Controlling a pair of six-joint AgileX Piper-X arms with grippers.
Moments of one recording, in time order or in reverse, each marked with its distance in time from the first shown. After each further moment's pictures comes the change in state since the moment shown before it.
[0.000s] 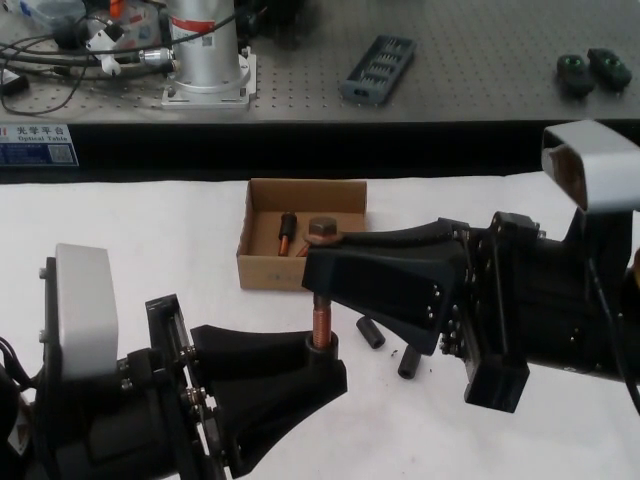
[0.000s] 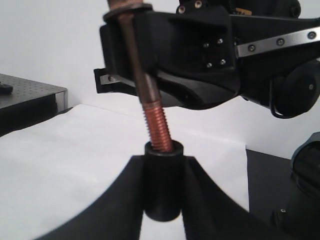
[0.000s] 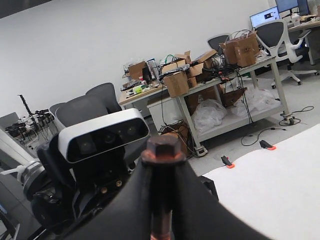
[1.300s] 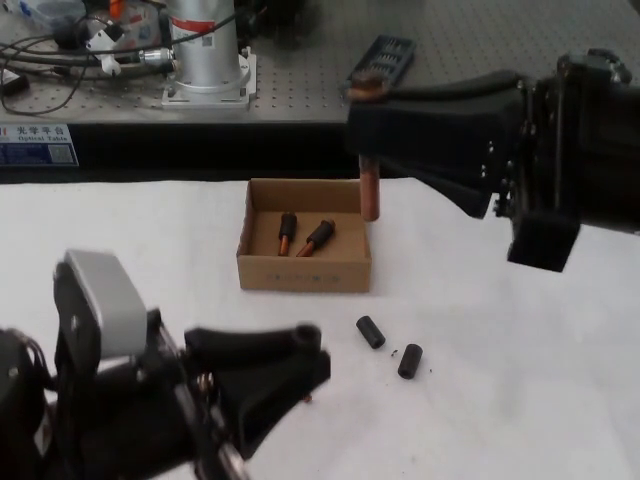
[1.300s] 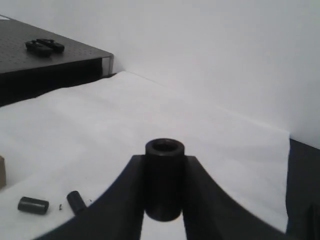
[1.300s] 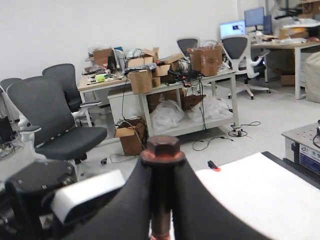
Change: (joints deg) left arm 0.0 0.1 -0.3 8.5 -8.6 -0.4; right arm -6.2 -7.2 -10.7 16.8 -1.8 -8.5
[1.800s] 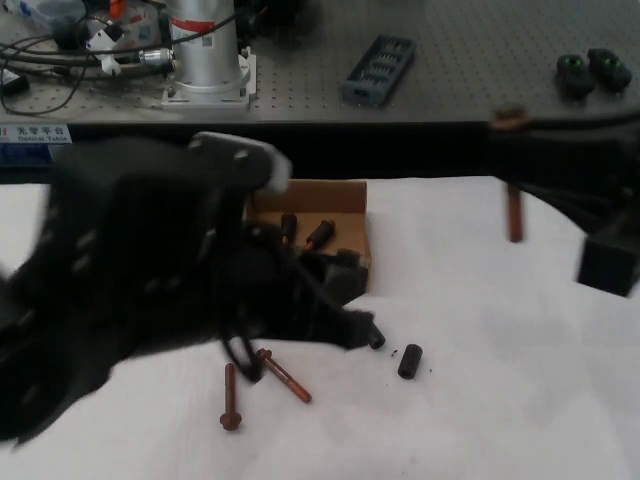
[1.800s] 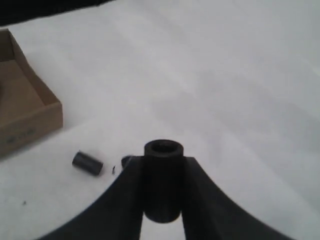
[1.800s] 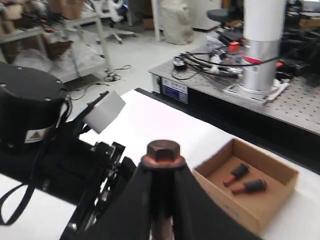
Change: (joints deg) left arm 0.0 15.6 -28.7 36.2 -10.8 -1.8; right arm -0.1 -11.9 -5.3 35.3 18.5 -16.8
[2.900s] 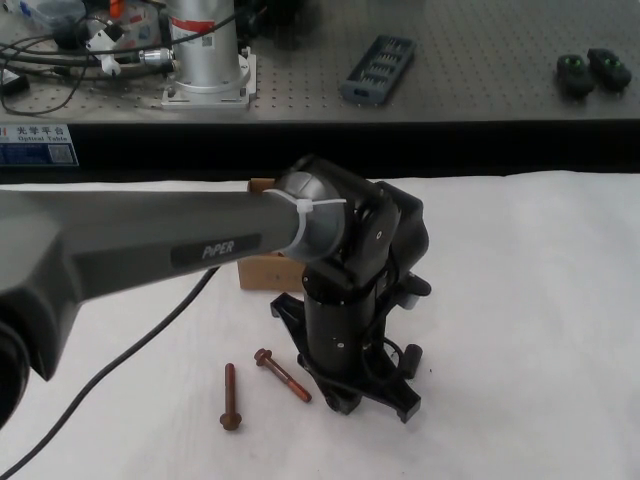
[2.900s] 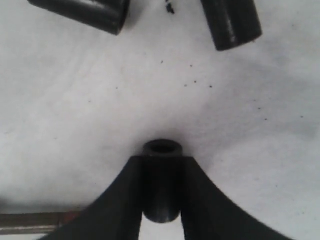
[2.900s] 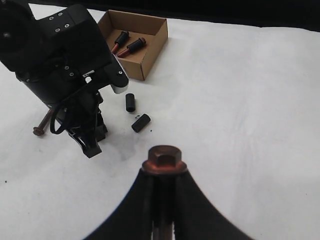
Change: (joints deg) left arm -3.9 46.6 -46.9 58.4 -13.3 14.4; right arm 0.0 -21.9 0.0 50.7 32.0 12.0
